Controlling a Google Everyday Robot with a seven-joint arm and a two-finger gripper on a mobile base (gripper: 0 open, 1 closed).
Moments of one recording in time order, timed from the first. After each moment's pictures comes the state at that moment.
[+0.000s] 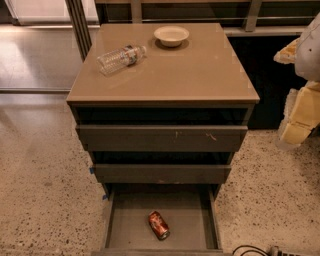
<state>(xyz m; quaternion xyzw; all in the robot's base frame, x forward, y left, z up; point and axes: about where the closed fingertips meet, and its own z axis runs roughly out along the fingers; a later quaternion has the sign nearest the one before) 0.438 -0.216 0.977 -0.60 0.78 -0.04 0.16</state>
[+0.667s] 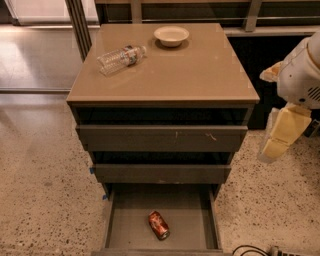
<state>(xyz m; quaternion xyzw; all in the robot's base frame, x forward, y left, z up) 0.445 -0.204 0.935 -0.60 0.78 -0.01 0.18</state>
